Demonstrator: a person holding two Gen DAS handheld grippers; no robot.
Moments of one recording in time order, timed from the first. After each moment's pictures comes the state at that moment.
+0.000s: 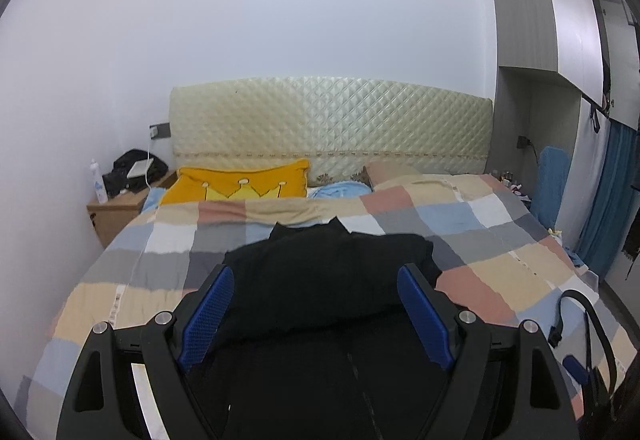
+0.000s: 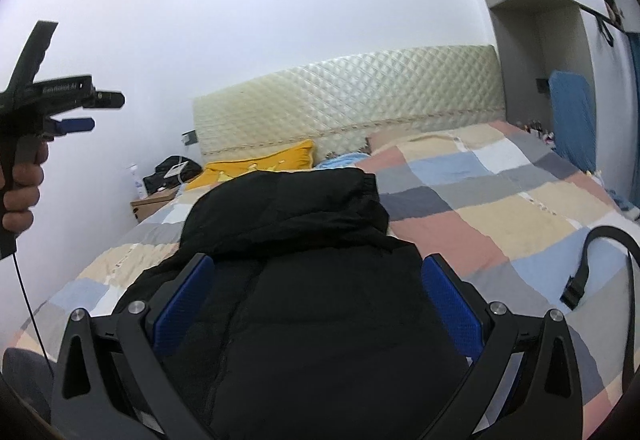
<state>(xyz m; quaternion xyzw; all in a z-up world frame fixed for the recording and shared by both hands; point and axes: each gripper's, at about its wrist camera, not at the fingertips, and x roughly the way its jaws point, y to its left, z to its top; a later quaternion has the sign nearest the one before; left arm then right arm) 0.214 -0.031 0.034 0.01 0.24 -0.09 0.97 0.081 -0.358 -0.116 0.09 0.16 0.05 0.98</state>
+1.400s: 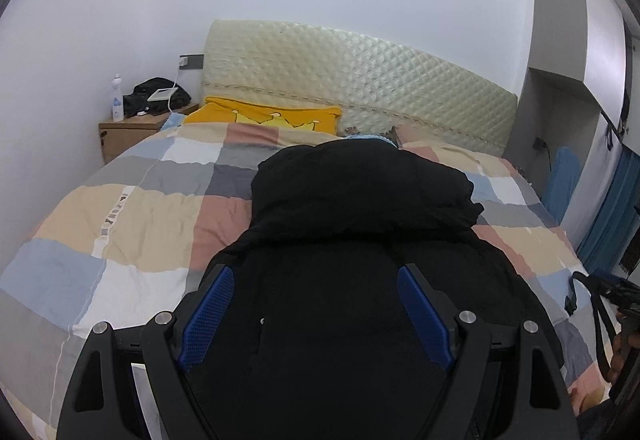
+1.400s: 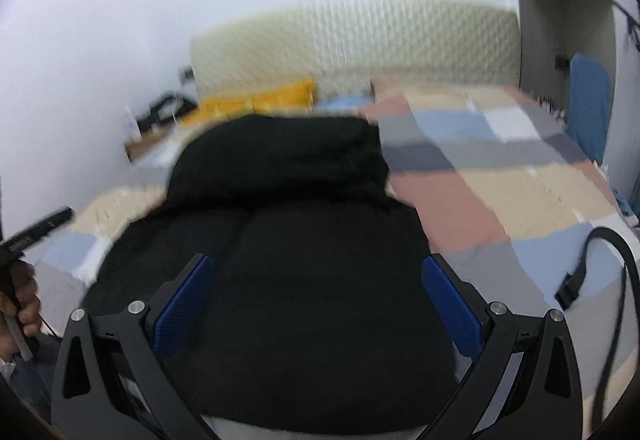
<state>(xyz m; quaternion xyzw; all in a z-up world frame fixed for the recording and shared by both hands) 0.183 0.079 -0.117 -0.07 0.28 -0.08 0.95 0.139 -0.367 -0.124 0.05 0.31 0.05 0.95</state>
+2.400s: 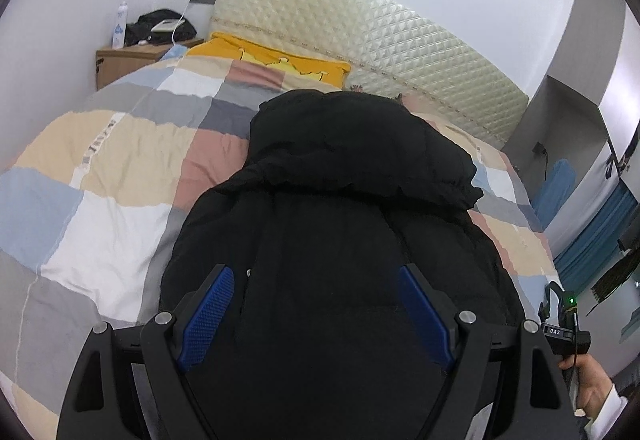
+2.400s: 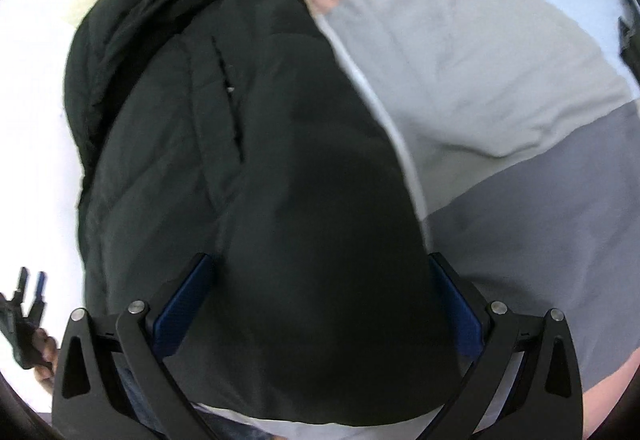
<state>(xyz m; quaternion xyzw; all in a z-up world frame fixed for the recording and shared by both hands) 0.206 0.096 -0.148 -0.15 0.37 -0.09 0.91 0.193 -0.484 -0.299 0.29 0.58 0.05 0.76</state>
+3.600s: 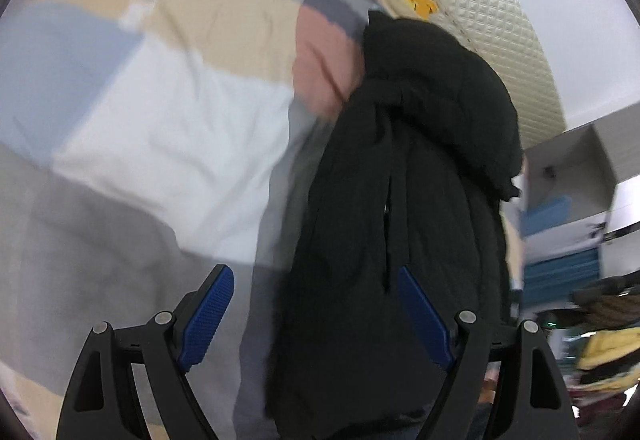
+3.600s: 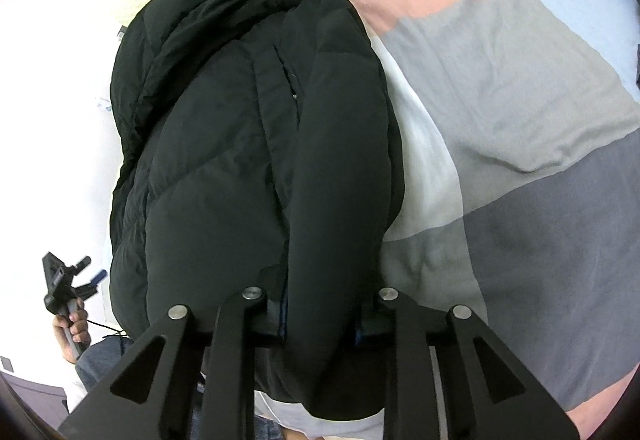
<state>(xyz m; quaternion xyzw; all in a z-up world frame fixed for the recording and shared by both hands) 0.239 0.246 -0.249 -0.32 0.55 -0.11 0.77 0.190 -0.471 -0.270 0.28 0.54 0.10 0.78</state>
